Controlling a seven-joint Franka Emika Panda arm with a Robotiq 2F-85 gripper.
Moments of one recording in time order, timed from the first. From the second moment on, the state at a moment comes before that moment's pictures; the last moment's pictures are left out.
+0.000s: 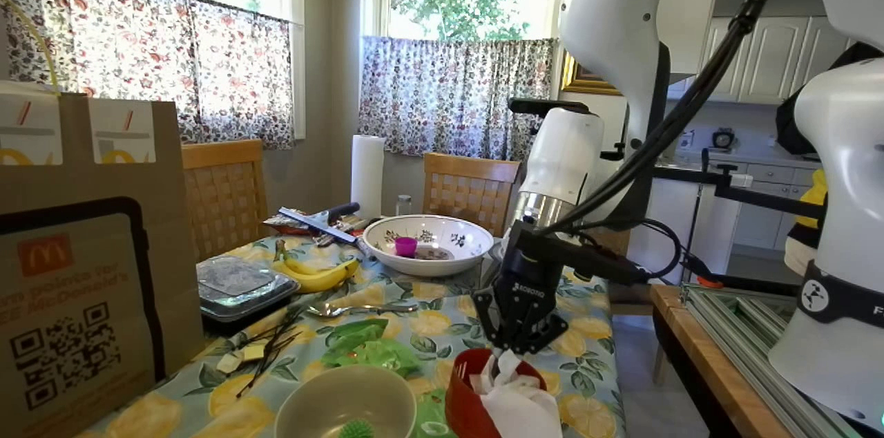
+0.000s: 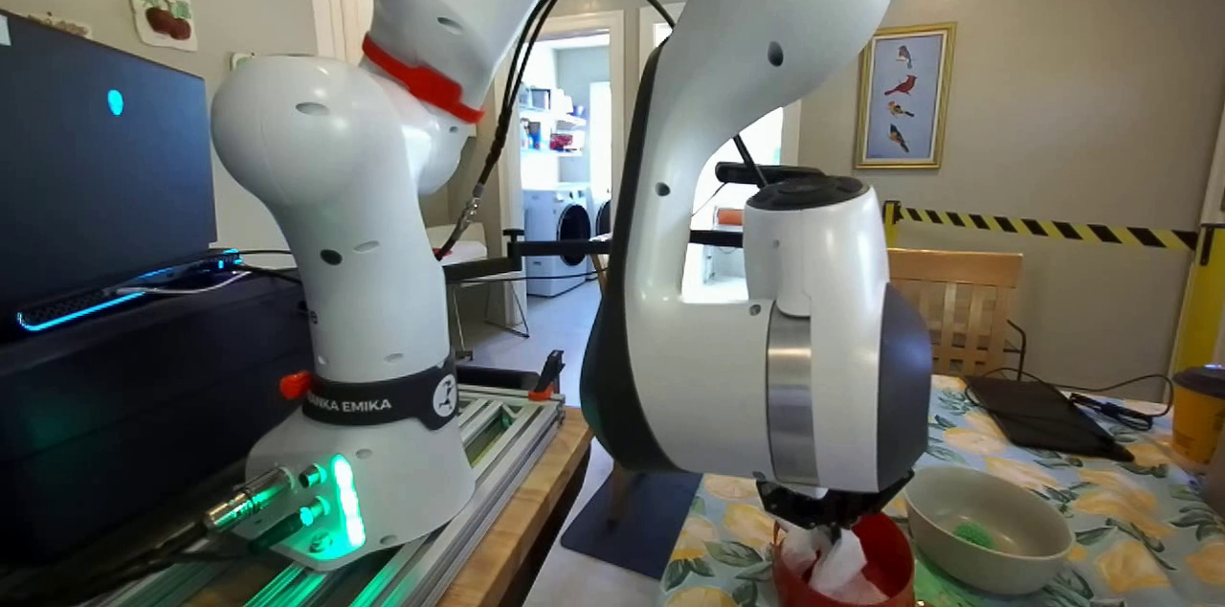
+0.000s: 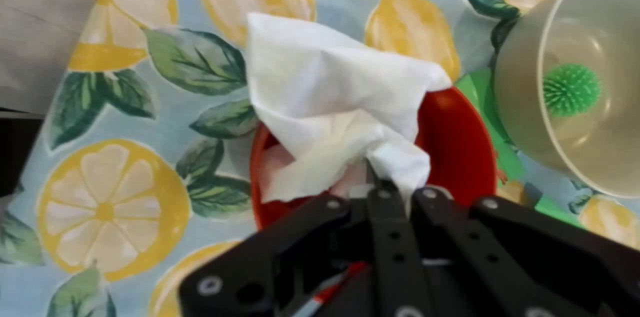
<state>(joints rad) 0.23 0.61 -0.53 -2.47 -1.55 3.83 2.72</state>
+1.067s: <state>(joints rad) 0.23 0.69 -0.51 -2.43 -1.32 3.79 2.71</state>
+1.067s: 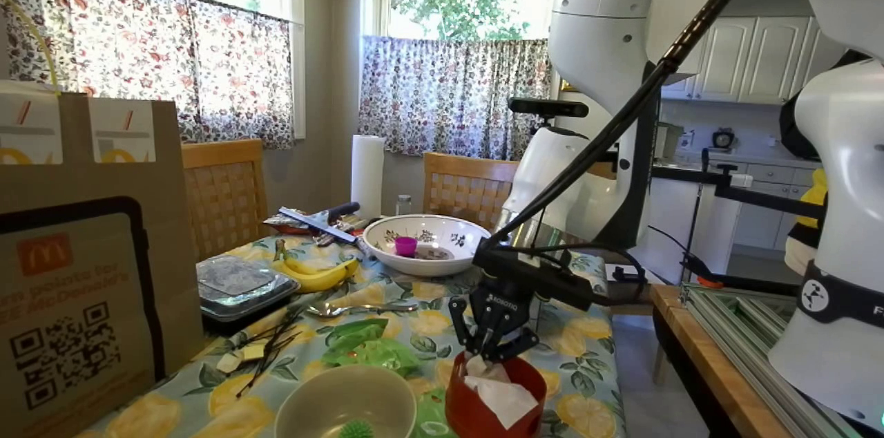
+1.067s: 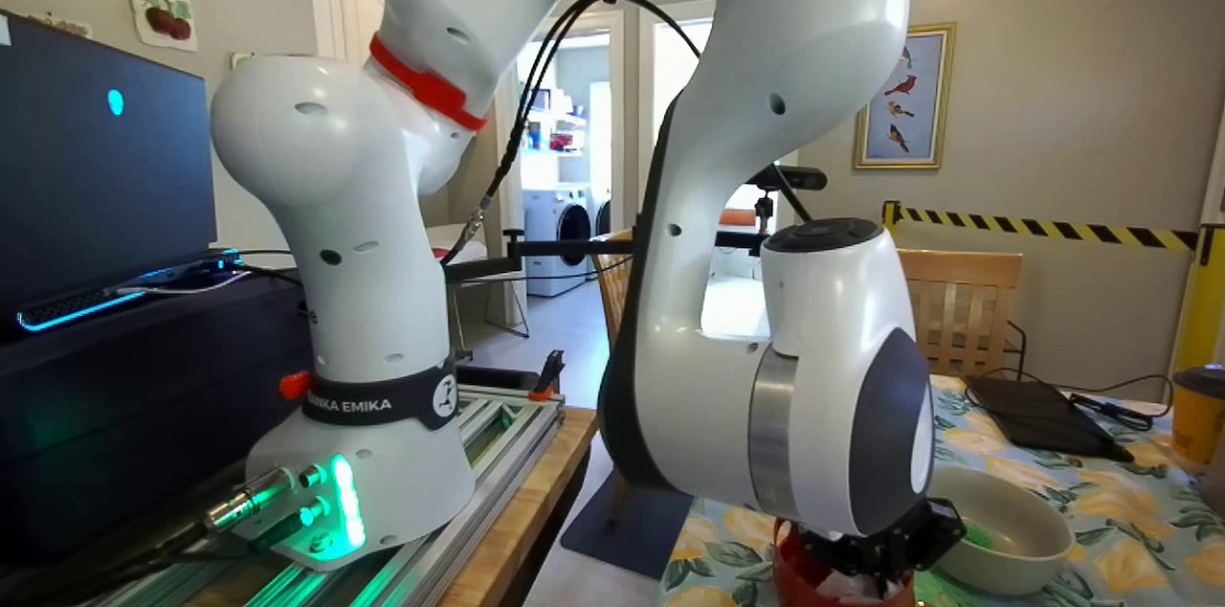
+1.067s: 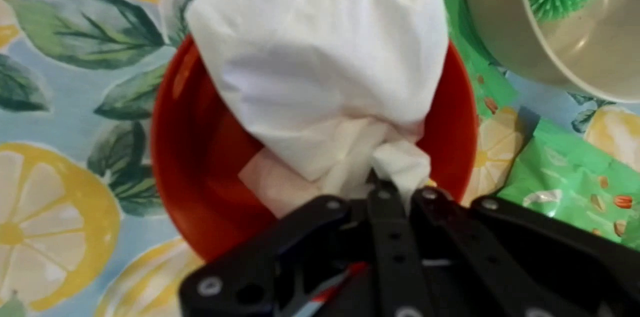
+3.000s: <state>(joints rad) 0.22 0.66 -0.49 -2.42 -1.36 3.69 2.71</state>
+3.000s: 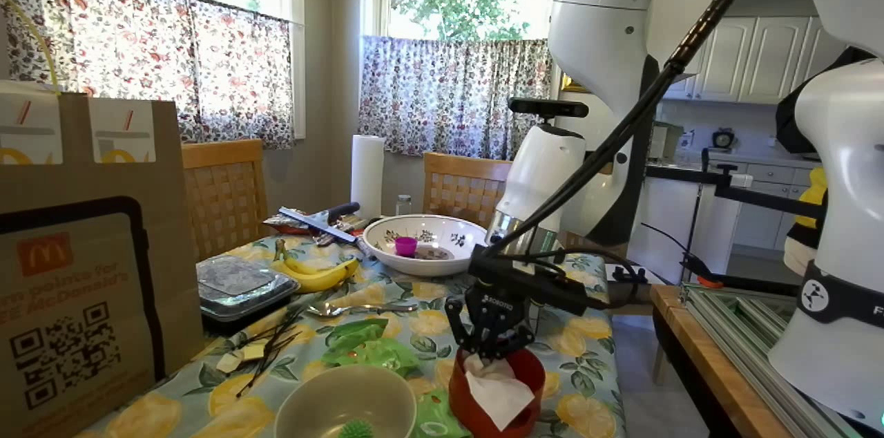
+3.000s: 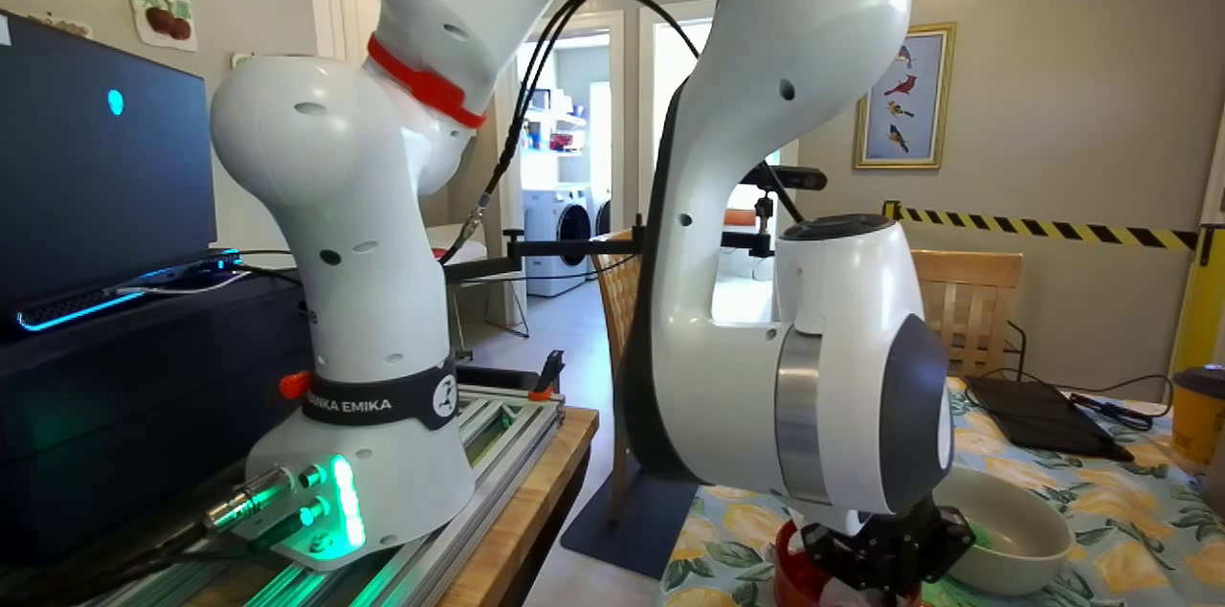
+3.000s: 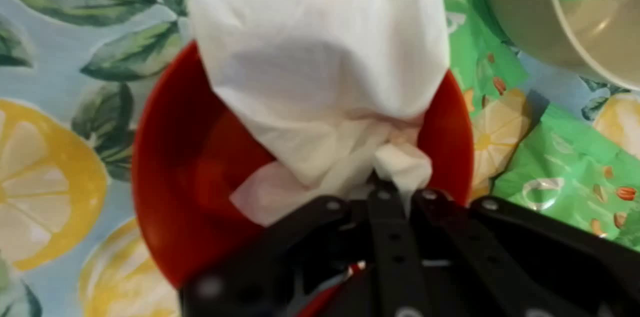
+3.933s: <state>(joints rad) 0.23 0.66 -0.43 -2.47 -1.49 3.69 2.71</state>
